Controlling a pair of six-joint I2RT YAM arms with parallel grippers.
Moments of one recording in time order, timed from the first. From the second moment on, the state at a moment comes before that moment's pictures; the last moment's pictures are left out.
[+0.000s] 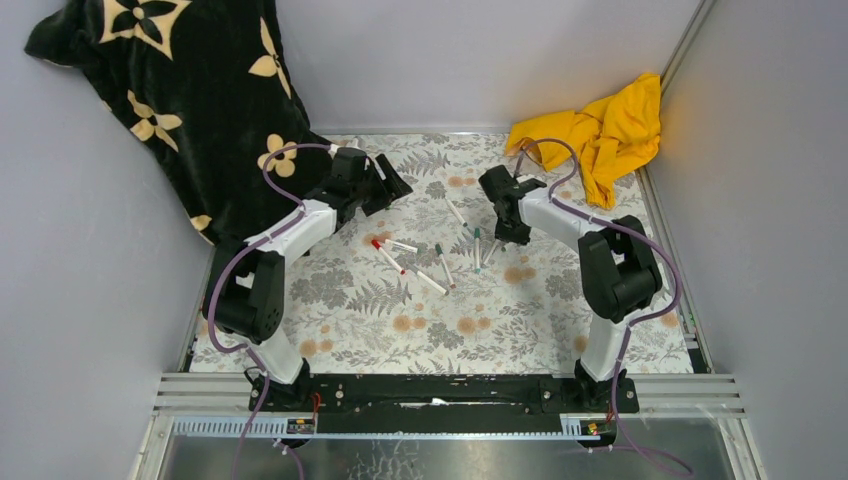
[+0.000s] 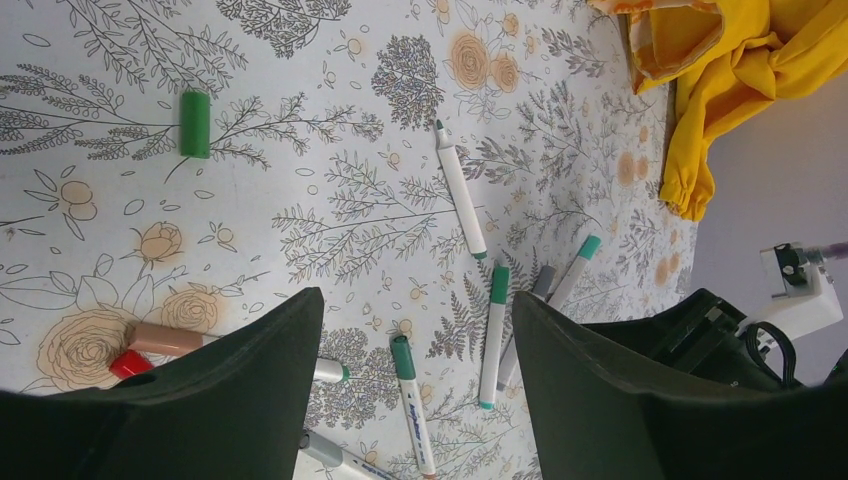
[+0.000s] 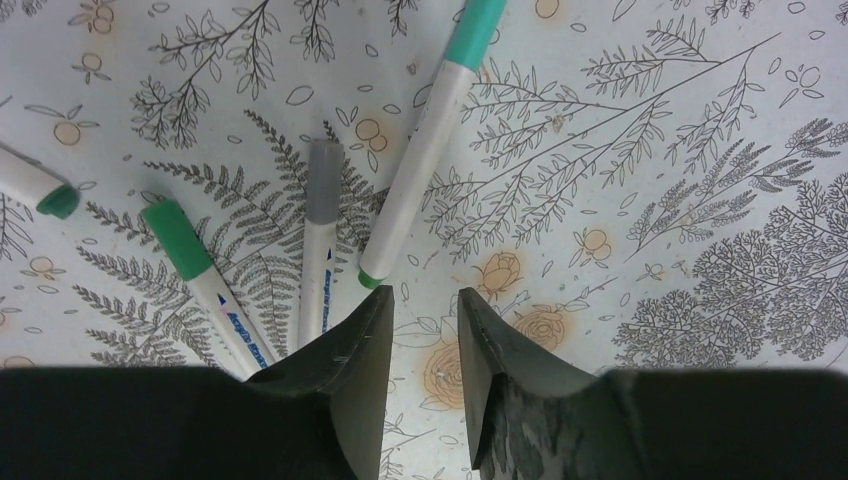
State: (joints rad) left arm -0.30 1.68 1.15 -0.07 0.18 -0.79; right arm 0.48 1.86 1.32 -0.77 0.43 0.74
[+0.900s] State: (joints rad) left arm -0.30 1.69 1.15 -0.07 0.17 -0.78; right arm 0.39 1.97 1.33 -0.64 0.35 0.75
